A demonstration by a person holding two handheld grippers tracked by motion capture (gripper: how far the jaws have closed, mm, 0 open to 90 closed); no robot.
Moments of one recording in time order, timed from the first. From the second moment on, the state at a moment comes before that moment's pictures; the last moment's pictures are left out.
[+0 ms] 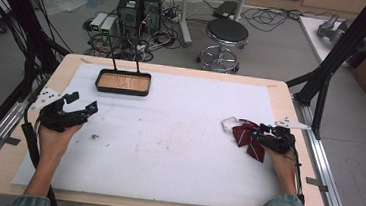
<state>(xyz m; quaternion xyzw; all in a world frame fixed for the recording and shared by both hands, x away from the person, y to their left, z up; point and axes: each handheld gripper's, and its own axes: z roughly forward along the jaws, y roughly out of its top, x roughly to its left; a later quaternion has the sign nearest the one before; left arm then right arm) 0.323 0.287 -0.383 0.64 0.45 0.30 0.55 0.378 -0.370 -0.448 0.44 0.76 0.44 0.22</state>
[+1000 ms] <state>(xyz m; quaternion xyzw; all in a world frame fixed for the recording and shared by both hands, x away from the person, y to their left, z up) 0.323 0.288 -0.379 0.64 0.45 0.30 0.55 0.374 -0.345 -0.397 0.39 0.76 0.46 0.25</state>
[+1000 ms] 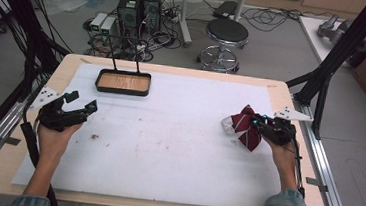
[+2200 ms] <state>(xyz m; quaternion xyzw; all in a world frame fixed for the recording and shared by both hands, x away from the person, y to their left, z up) 0.323 0.299 -0.372 0.62 0.44 0.30 0.57 0.433 -0.165 -0.308 0.25 0.77 0.56 0.19</state>
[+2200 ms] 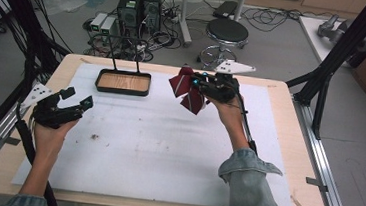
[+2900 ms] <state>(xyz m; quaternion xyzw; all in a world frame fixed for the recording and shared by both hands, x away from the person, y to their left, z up) 0.324 0.306 -0.373 0.61 0.45 0.30 0.57 0.493 -0.079 -0.298 0.24 0.75 0.60 0.16</state>
